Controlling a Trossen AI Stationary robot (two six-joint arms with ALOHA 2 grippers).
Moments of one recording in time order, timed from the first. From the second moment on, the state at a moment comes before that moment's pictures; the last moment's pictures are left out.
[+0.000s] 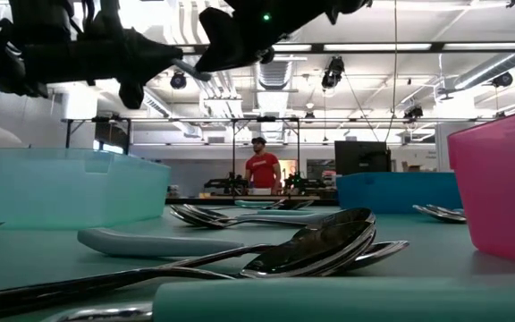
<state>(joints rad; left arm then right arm) 0.24 1.00 0.17 1.07 -0.02 -0.35 -0.02 1.85 1.44 0.08 0.44 -0.23</state>
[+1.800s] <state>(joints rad) 0.18 0.95 0.81 -1.15 0.19 -0.30 0.04 1.79 1.43 -0.78 0.13 0.40</state>
